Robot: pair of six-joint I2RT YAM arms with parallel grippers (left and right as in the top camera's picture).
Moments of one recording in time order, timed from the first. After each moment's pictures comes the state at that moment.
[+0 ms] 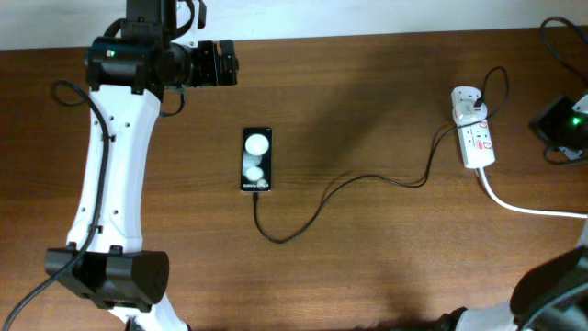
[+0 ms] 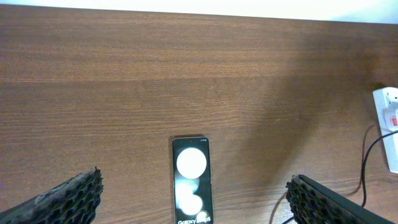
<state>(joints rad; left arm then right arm) -0.14 1.90 2.16 -1.17 0.16 -0.15 -0.59 1.69 1.54 -0.90 -0.37 0.25</state>
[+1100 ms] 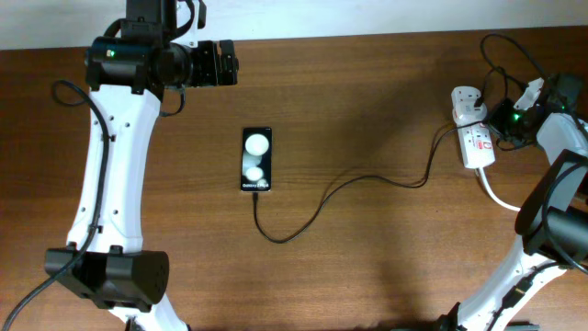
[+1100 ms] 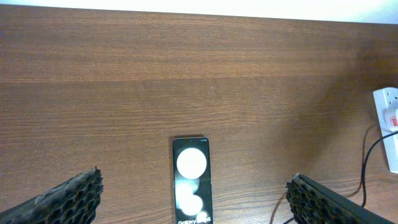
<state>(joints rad) -0.14 1.90 2.16 -1.17 0.16 -0.15 -0.50 2.16 1.54 -0.46 -0.39 0.24</state>
